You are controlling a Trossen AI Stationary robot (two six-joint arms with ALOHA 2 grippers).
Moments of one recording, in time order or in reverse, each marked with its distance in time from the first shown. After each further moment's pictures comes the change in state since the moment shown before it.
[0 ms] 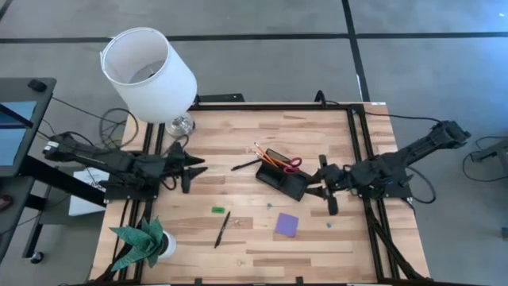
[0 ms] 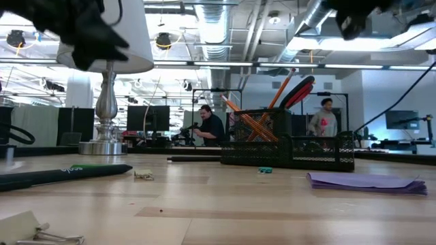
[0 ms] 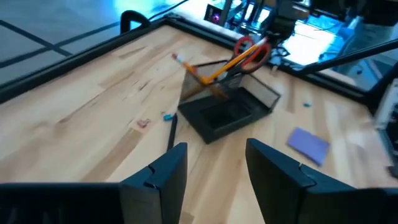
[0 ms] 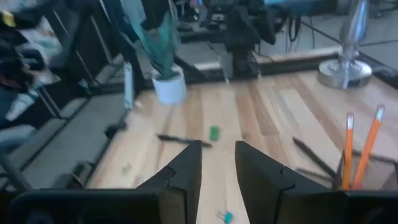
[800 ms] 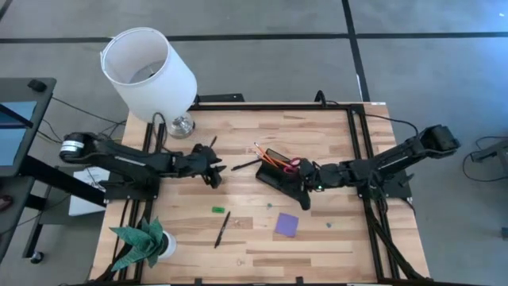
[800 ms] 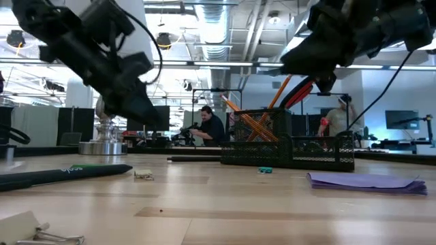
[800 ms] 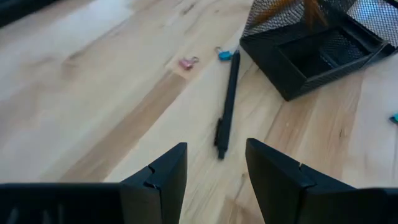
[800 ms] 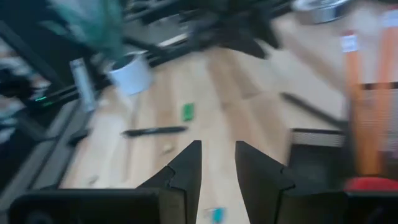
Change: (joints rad) left arm 0.253 0.646 -0.015 0.379 0.136 0.037; right arm -0.182 0.388 -0.066 0.347 -0.090 0.208
